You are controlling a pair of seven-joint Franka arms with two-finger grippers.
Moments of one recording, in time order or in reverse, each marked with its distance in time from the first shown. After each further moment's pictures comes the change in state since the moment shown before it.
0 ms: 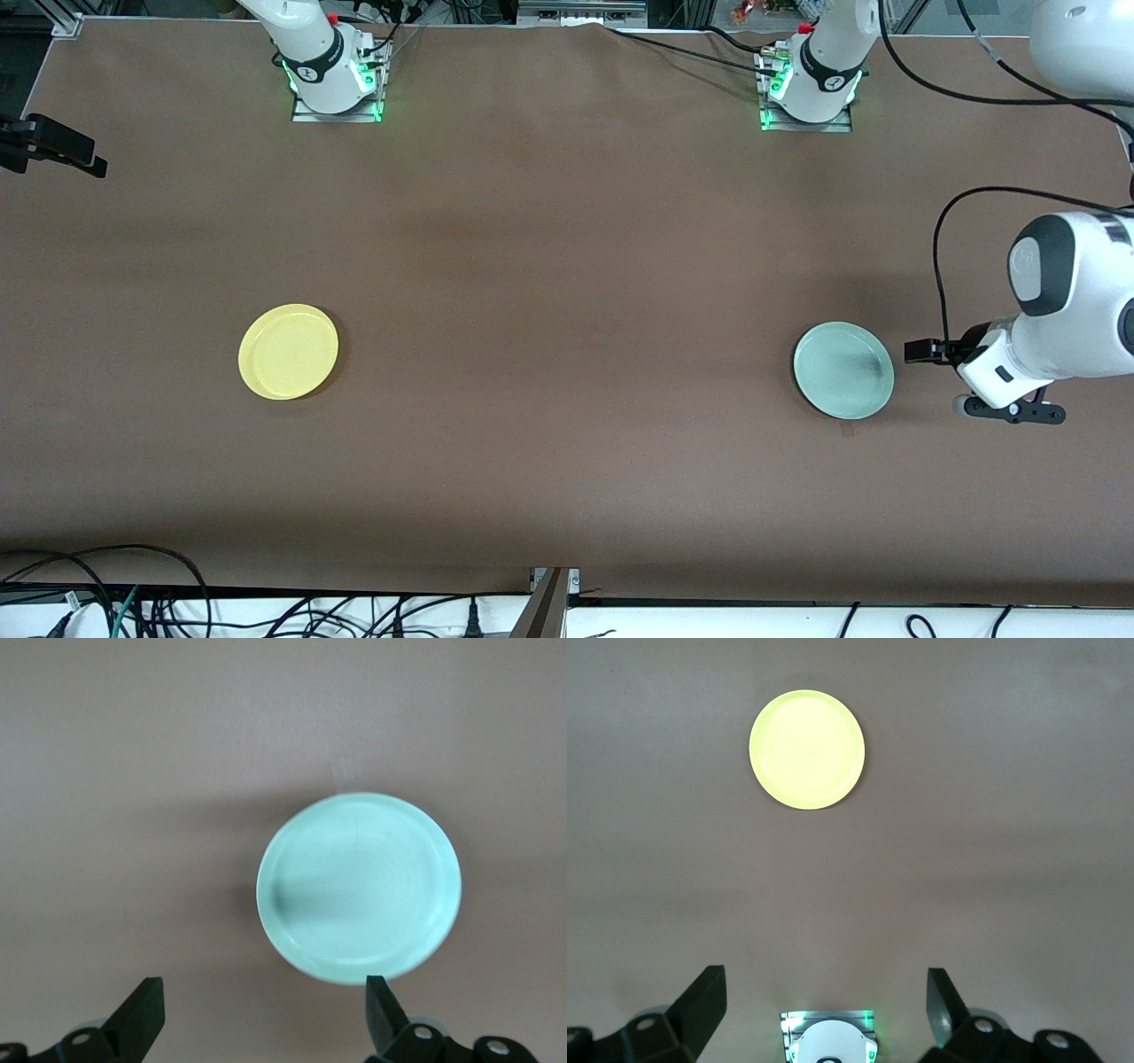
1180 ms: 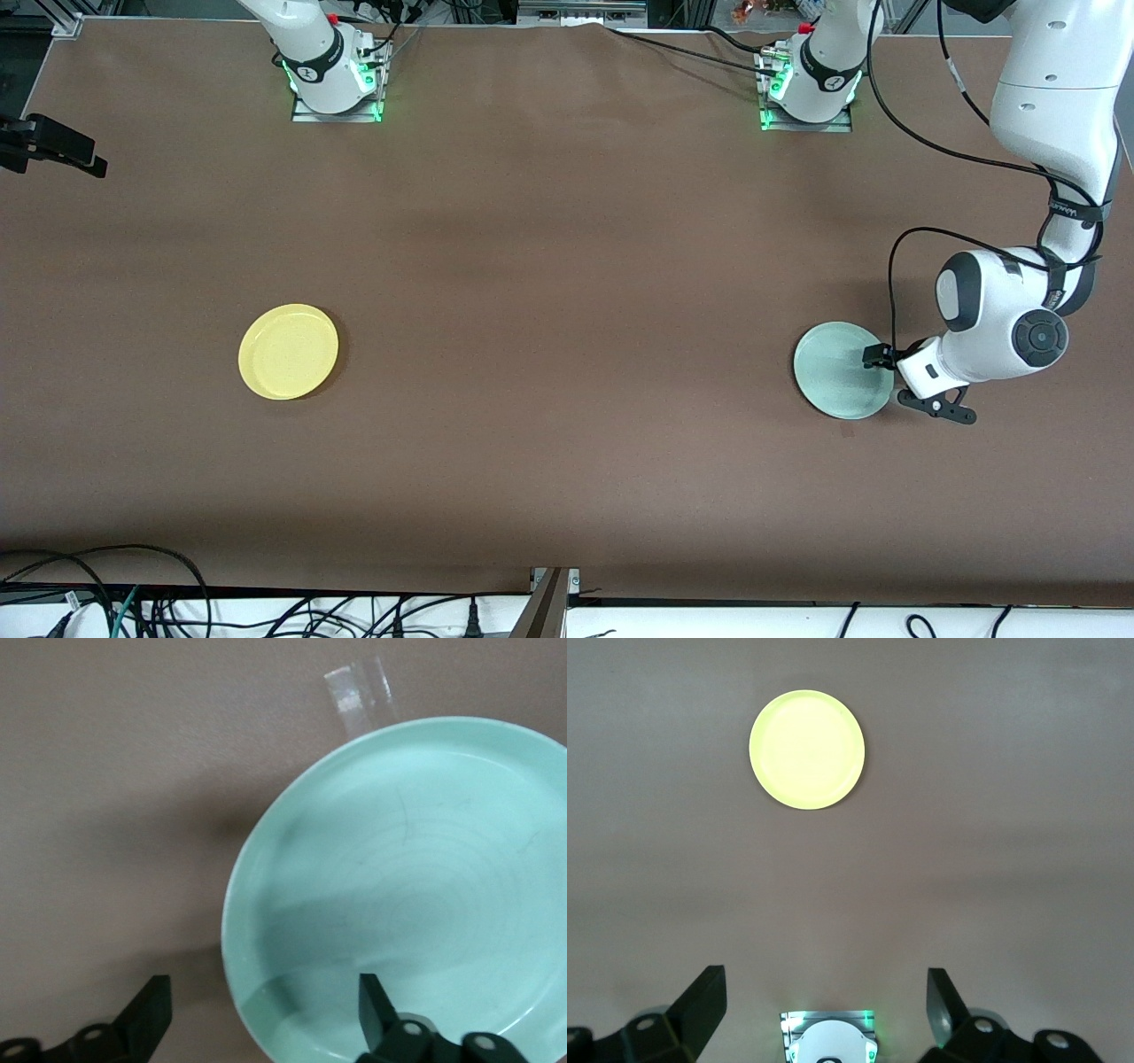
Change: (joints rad) left arm 0.073 0.118 -0.039 -0.239 -0.032 0.373 0.223; right arm 0.000 0.000 0.000 0.000 0.000 0.000 0.000
